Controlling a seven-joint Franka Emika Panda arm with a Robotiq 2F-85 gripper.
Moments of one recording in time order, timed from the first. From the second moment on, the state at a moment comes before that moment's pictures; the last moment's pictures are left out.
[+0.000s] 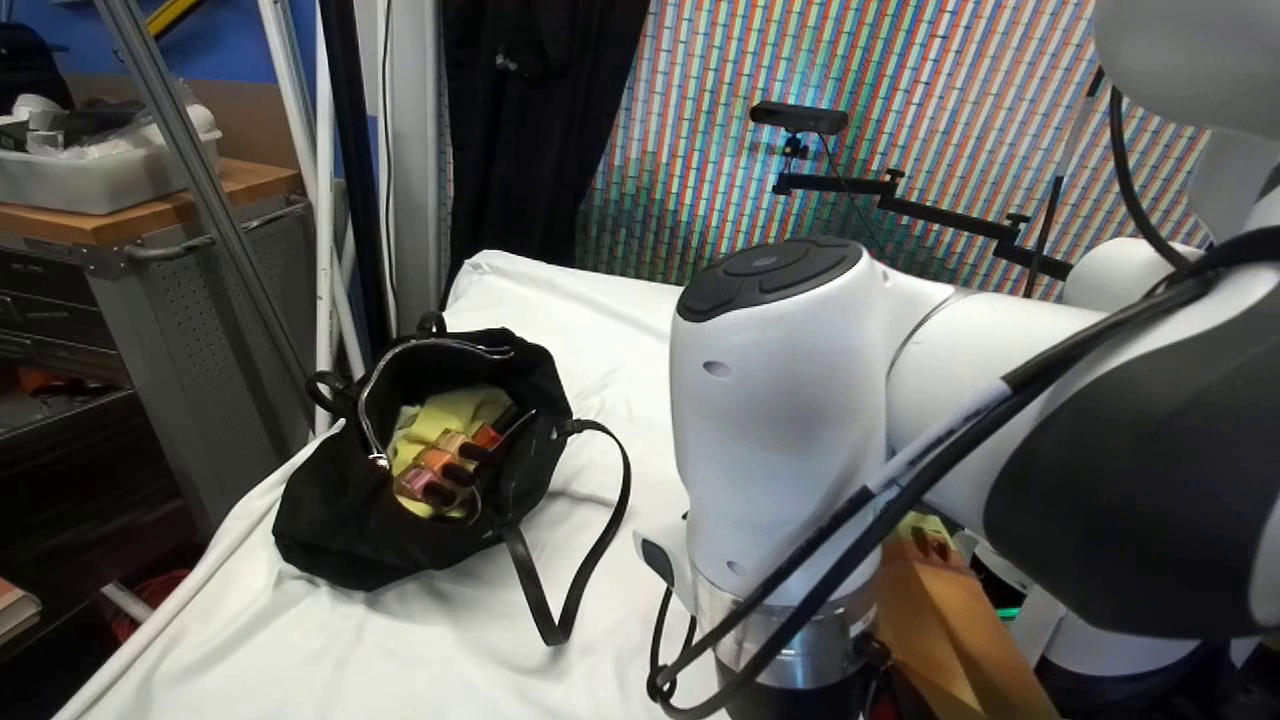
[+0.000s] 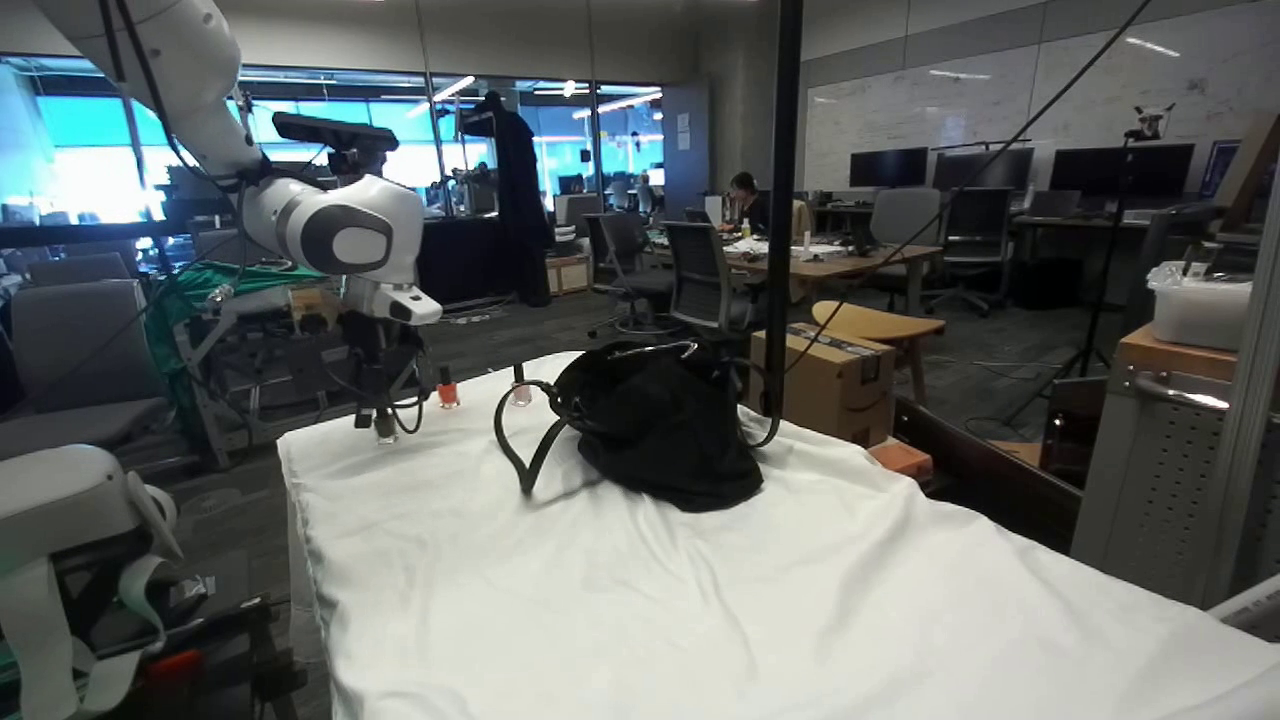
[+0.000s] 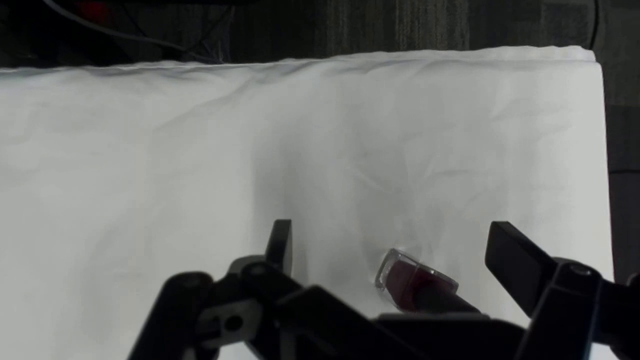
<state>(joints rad) 0.37 0.28 0.34 -2.20 0.26 2.32 0.48</state>
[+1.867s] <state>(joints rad) 0.53 0.44 0.23 -2.09 0.04 2.45 0.71</state>
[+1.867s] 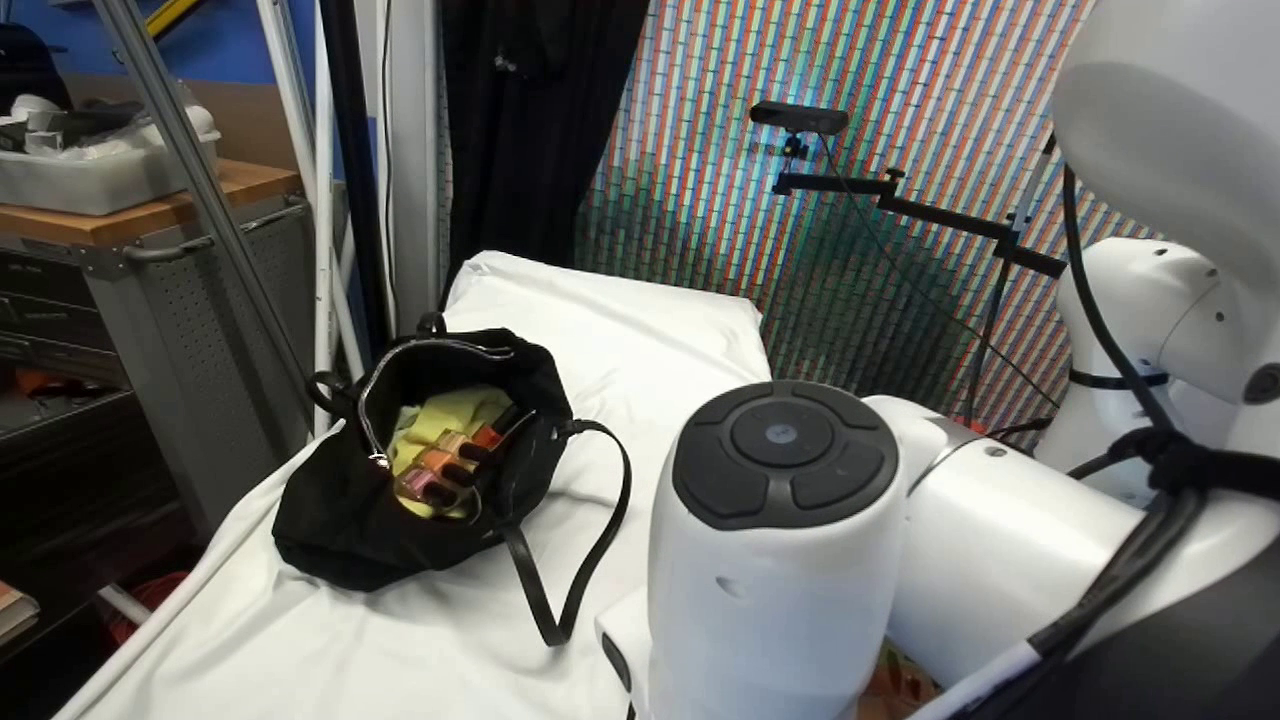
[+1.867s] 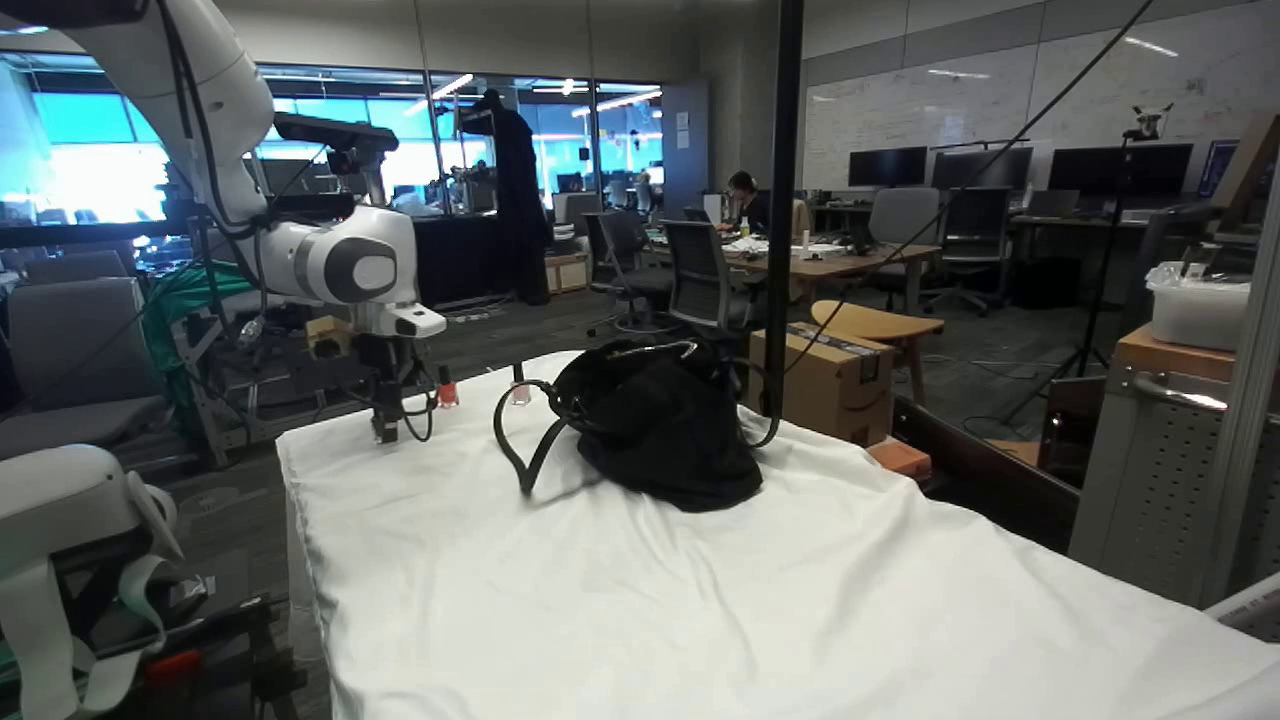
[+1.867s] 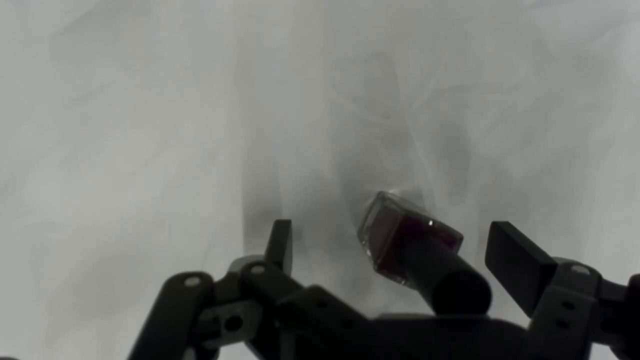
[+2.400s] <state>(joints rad) 0.54 0.44 0.23 -2.08 0.04 2.41 0.73</state>
